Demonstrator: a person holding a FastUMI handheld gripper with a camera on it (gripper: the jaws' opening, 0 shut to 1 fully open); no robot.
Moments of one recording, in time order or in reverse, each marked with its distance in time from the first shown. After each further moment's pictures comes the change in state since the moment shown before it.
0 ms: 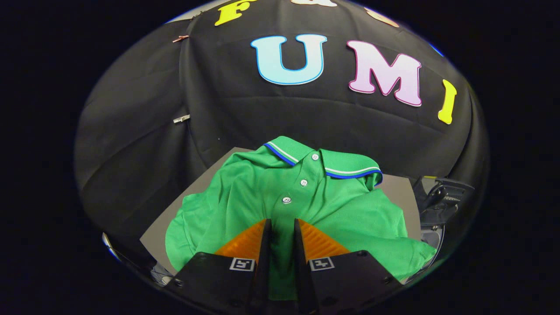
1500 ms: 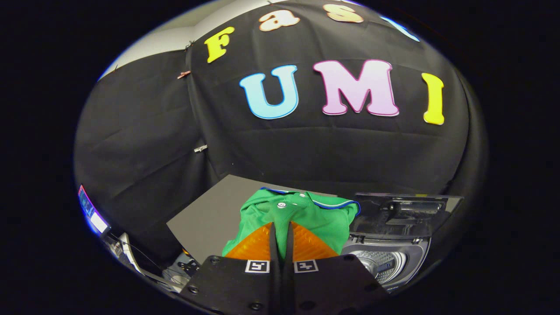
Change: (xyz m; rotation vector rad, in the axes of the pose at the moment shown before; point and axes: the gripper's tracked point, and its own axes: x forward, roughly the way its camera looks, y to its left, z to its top) arm -0.135 -0.176 0.043 0.097 -0.140 0.192
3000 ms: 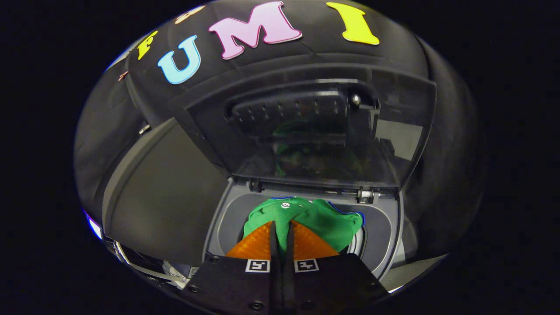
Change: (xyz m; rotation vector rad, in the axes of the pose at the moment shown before) arm 0.035 -0.314 -0.186 0.133 0.279 -0.176
